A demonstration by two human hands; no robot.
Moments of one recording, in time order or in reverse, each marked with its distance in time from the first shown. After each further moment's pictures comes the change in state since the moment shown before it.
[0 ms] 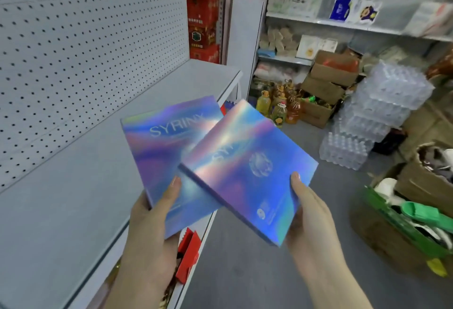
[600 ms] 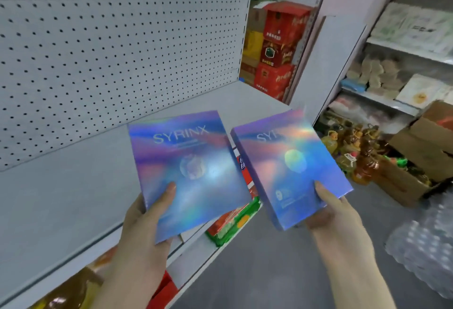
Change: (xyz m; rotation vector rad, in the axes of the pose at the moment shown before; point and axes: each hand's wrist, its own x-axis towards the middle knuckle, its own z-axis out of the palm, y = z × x) left_hand 0.234 -0.079 0.180 -0.055 0.336 0.195; right_hand 0.412 -0.126 -0.002 -0.009 -0.358 0.117
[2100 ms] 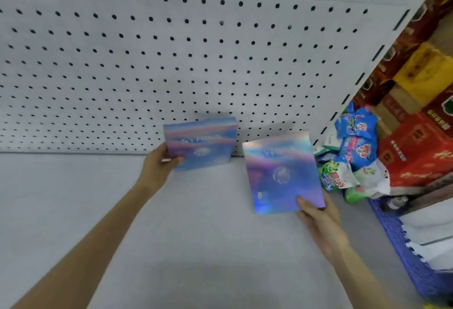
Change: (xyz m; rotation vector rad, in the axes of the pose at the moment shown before) left_hand 0.544 -0.086 0.101 0.787 0.626 0.251; right_hand 0.709 0.039 0.095 -0.512 -0.632 0.412
